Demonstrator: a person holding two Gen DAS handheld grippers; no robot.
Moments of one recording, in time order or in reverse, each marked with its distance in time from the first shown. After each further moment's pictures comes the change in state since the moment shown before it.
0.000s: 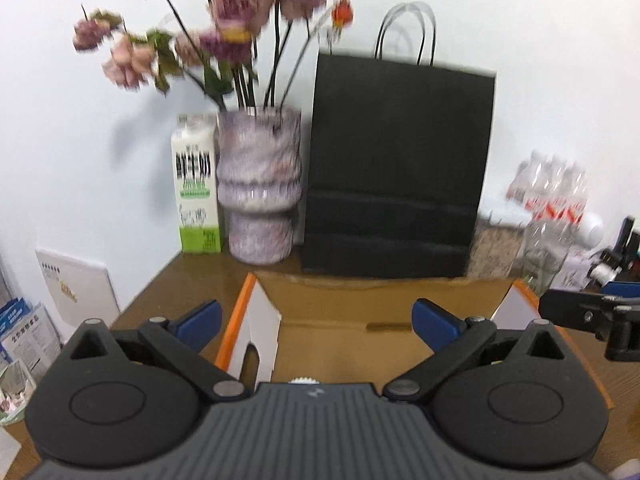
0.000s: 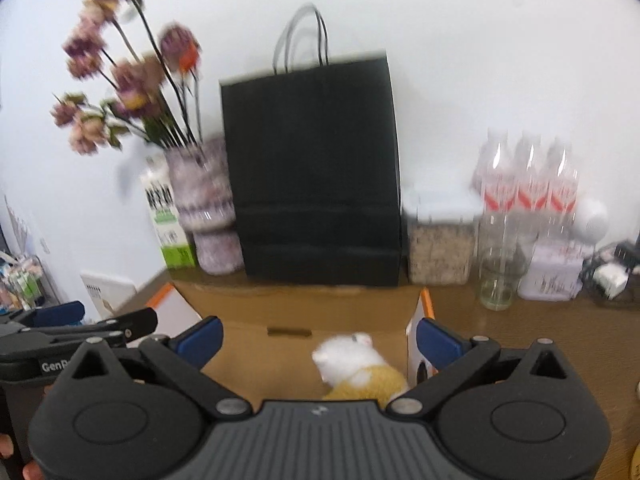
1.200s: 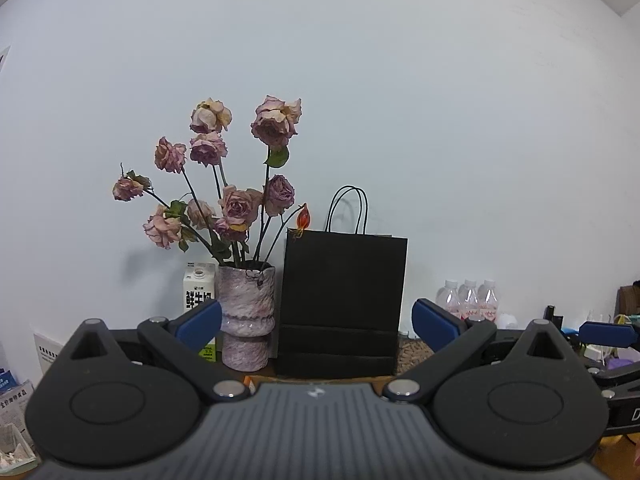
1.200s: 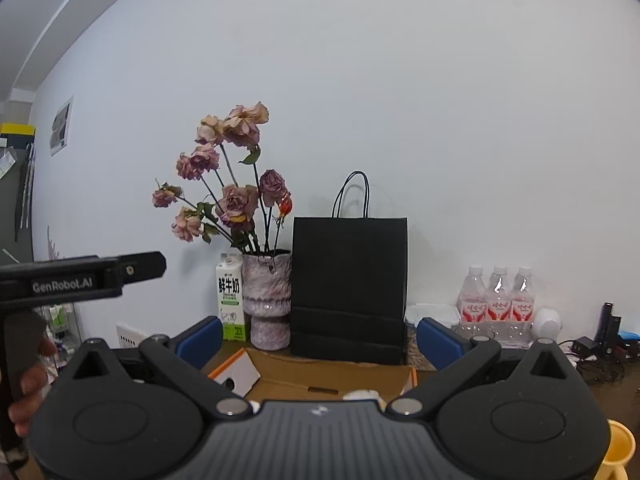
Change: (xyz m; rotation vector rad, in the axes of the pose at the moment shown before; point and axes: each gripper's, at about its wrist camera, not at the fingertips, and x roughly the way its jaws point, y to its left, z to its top) left arm -0.214 0.011 0.009 0.010 -0.360 -0.119; right arm -0.219 0.046 -0.032 -0.127 -0.323 0.035
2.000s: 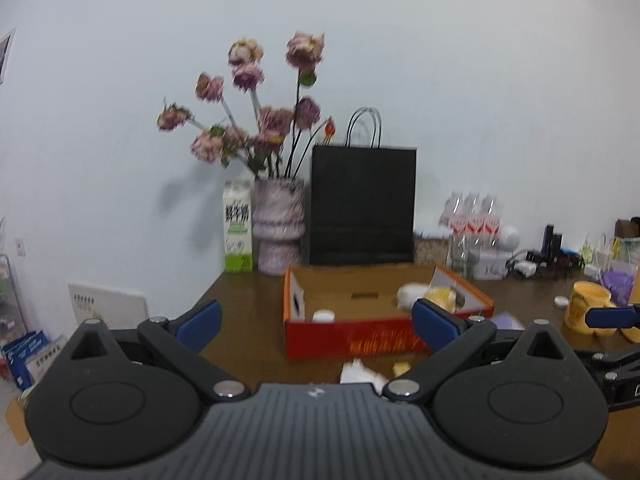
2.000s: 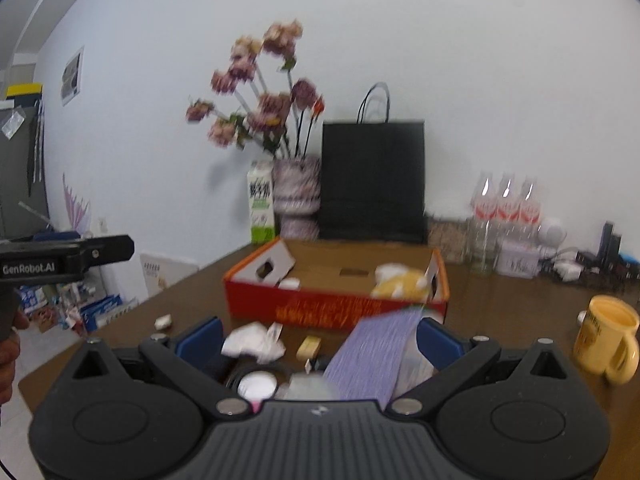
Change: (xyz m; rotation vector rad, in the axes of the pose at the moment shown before) left arm -0.107 0.041 -0.085 0.042 0.187 0.038; right arm -0.072 0.049 -0.101 0.014 0.215 0.036
